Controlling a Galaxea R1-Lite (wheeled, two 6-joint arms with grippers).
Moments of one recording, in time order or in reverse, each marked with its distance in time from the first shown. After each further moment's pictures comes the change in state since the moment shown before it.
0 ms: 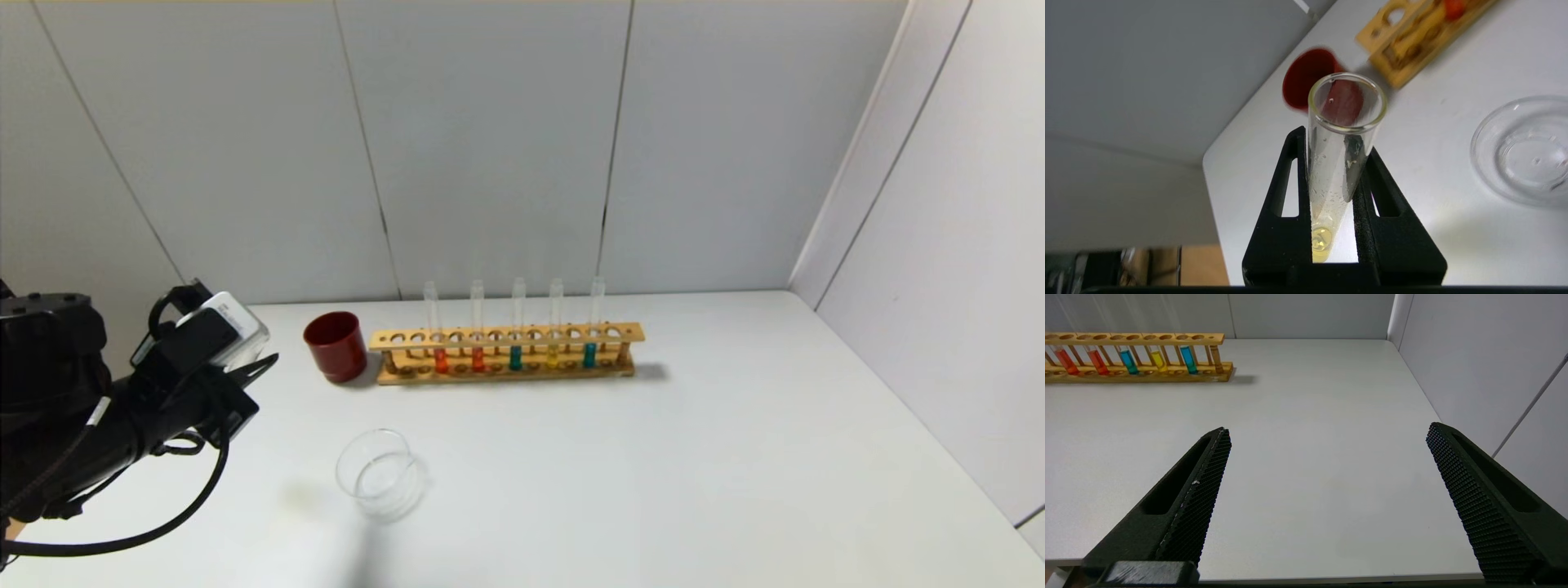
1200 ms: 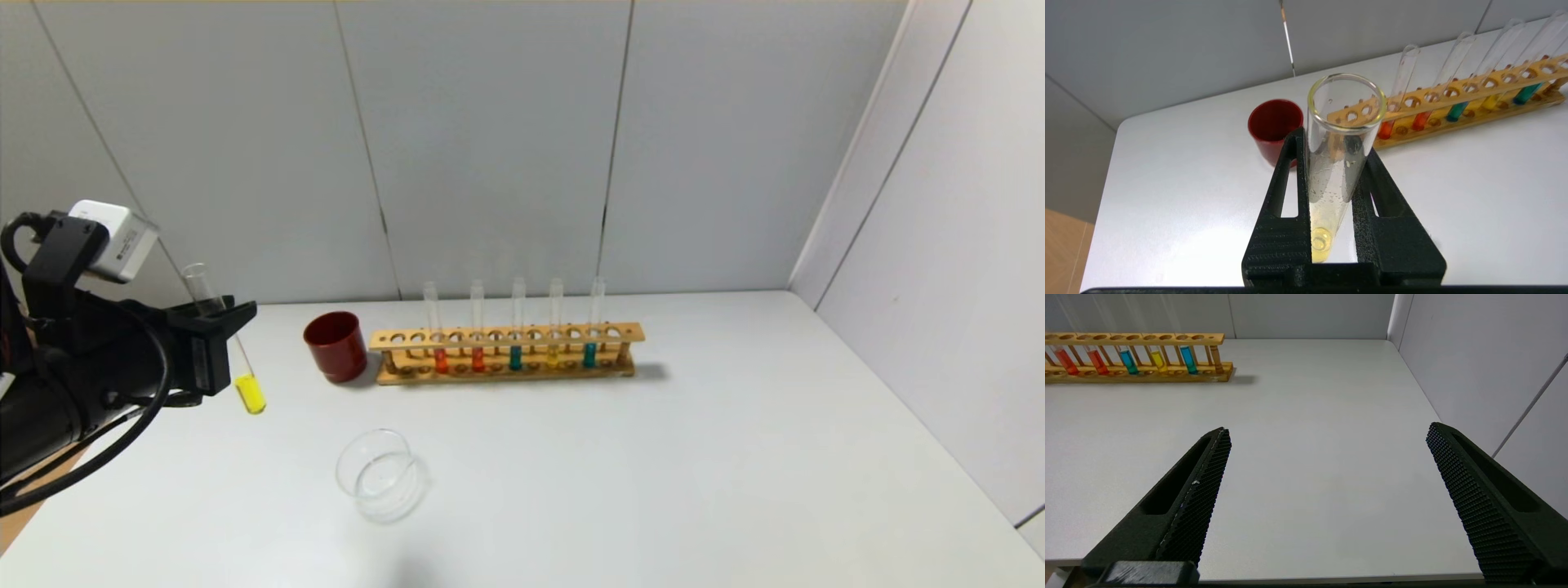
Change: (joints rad) left arm -0.086 -0.204 -0.104 0.204 0.132 -0.645; right arm 0.000 0.000 0.000 0.000 0.000 0.000
